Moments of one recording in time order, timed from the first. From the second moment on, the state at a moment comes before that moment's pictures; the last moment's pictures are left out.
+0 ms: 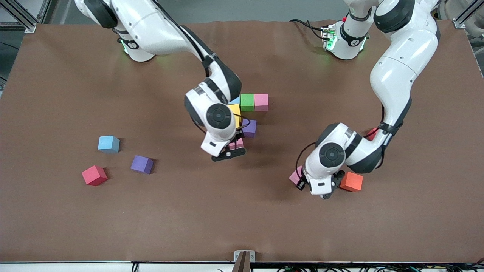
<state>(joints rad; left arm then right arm) 0.08 0.95 -0.70 -1.38 0.64 2.11 -1.70 0.63 0.73 0.02 -1.29 0.04 1.91 0.38</state>
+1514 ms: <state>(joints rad) 0.01 0.87 -0.87 -1.71 0.71 2.11 -2.74 0.14 0.57 0.00 -1.66 0.05 2.07 0.10</state>
